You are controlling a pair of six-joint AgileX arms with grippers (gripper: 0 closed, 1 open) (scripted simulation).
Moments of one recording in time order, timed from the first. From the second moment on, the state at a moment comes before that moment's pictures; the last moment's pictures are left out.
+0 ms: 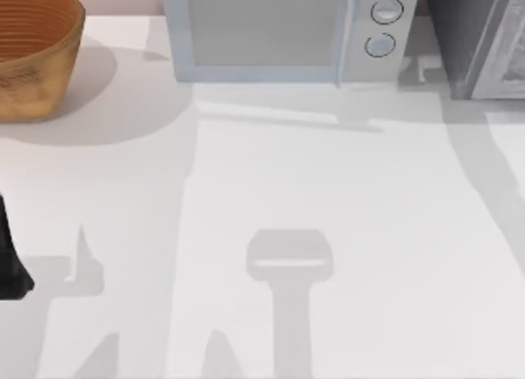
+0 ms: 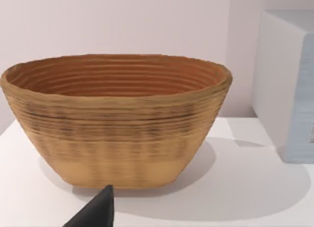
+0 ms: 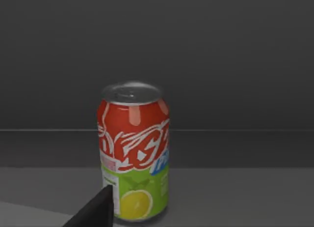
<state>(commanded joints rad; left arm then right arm) 0.00 0.00 0.00 0.00 0.00 0.00 0.20 1.34 1.73 -0.40 0.21 0.02</state>
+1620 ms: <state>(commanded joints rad) 0.00 0.00 0.00 0.00 0.00 0.00 0.26 1.66 1.91 -0.25 0.28 0.01</state>
